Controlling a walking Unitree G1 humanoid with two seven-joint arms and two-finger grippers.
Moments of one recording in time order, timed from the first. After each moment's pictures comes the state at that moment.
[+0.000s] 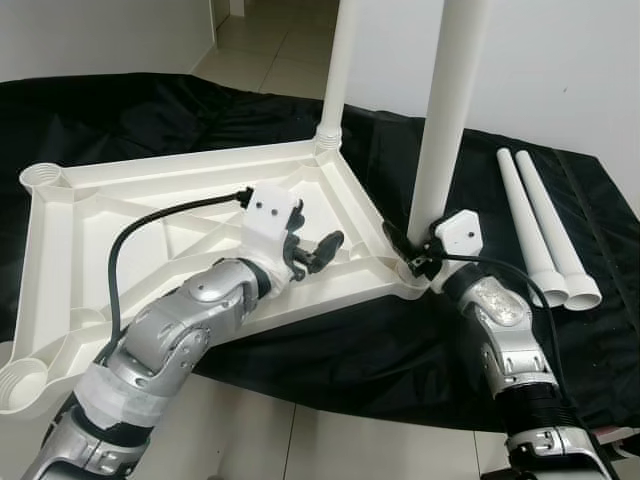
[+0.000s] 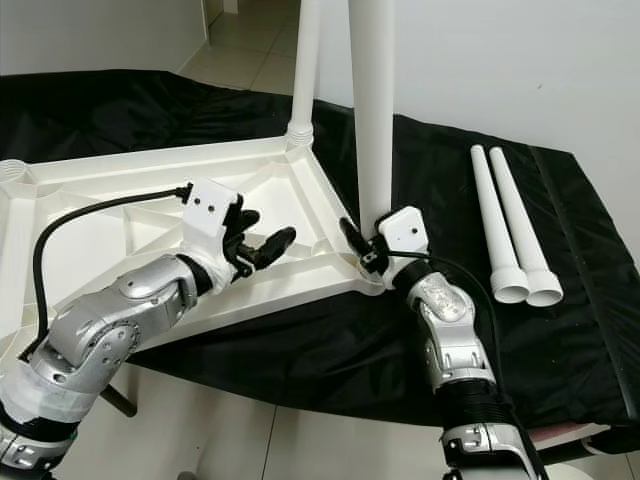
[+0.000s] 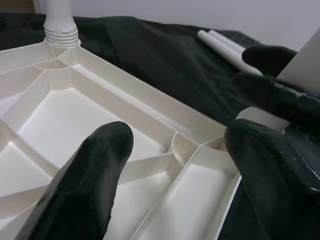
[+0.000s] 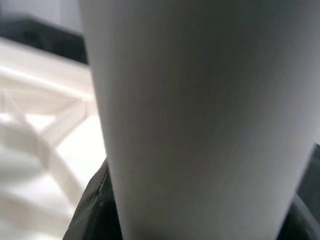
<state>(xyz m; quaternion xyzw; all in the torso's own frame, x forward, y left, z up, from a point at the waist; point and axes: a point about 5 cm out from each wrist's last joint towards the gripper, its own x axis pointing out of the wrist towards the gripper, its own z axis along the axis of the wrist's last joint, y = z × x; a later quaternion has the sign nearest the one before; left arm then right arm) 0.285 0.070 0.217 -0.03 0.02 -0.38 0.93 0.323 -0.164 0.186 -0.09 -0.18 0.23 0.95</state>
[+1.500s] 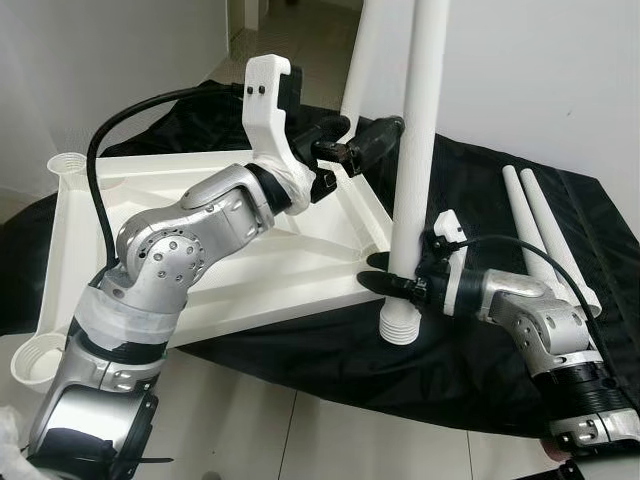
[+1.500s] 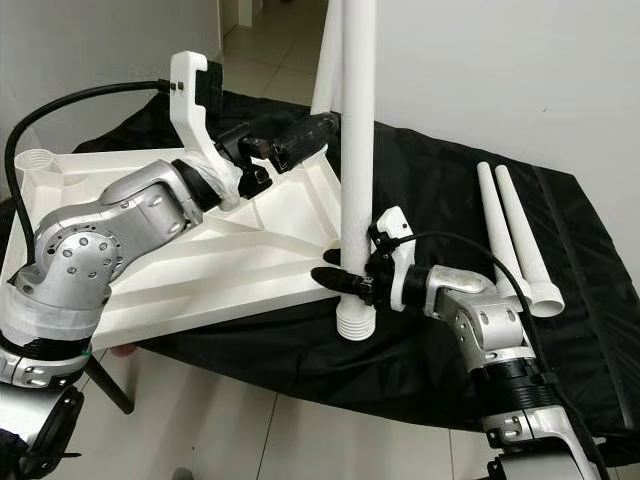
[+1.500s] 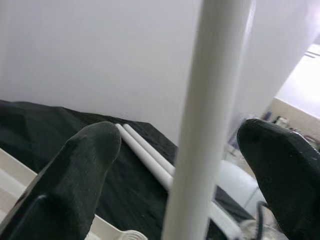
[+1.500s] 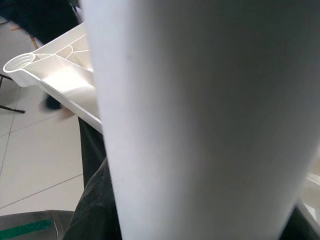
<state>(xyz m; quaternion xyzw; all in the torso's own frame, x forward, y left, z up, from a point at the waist) 0.289 0.052 0.310 -0.20 -0.05 -0.50 0.84 0.311 -0.153 0.176 -0.02 0.09 0.53 0.84</state>
